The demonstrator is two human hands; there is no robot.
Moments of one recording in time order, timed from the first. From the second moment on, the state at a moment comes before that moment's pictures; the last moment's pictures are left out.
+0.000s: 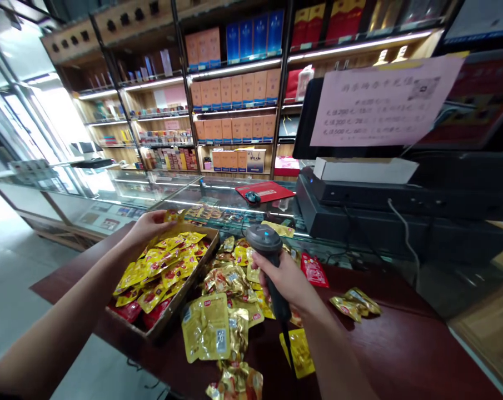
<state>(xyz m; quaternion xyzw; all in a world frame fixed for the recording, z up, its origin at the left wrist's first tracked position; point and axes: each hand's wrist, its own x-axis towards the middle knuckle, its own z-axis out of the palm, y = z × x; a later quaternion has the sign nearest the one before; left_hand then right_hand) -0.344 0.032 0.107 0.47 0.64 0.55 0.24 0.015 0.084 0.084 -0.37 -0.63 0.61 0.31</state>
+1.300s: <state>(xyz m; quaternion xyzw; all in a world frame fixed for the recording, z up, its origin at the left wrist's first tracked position) -0.197 0.131 0.008 0.79 0.60 0.10 0.03 0.056 0.104 0.097 -0.39 -0.61 0.59 0.37</state>
